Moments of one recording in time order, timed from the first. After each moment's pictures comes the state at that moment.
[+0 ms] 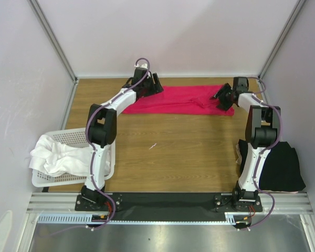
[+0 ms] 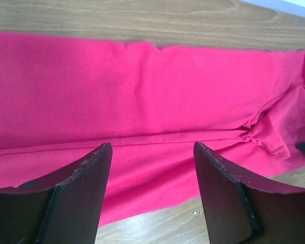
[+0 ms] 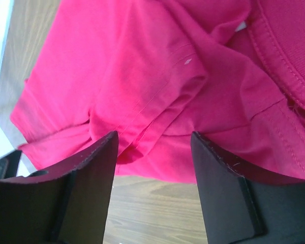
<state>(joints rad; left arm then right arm) -0.36 2.29 1.88 -0.20 0.11 -0.55 -0.06 2.11 1.53 -0.26 -0.30 0.76</state>
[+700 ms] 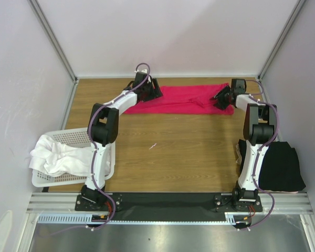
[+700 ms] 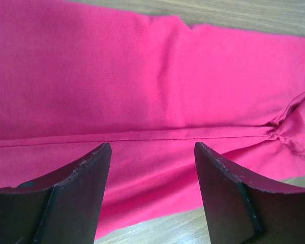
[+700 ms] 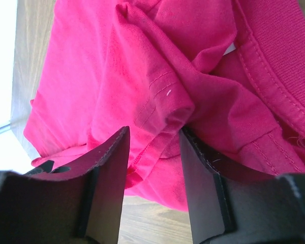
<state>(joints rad) -0.36 2.34 1.86 -0.21 0.11 -0.58 -0.05 2.20 1.55 -0.17 -0.28 0.86</state>
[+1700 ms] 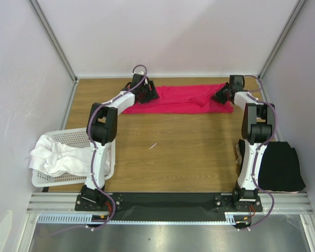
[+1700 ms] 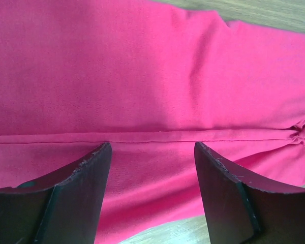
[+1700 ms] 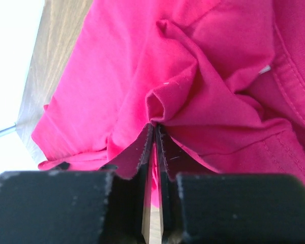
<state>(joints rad) -0.33 2.35 1.85 -0.22 0.11 -0.58 -0.03 2.22 1.63 -0.17 -0.24 0.87</state>
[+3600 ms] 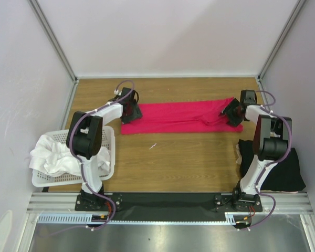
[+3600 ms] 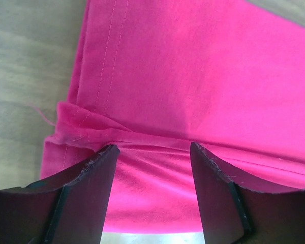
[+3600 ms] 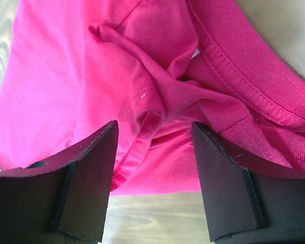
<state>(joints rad) -0.30 1.99 1.35 -0.40 -0.14 -0.65 -0.12 1.90 1.21 -0.28 -0.17 0.68</state>
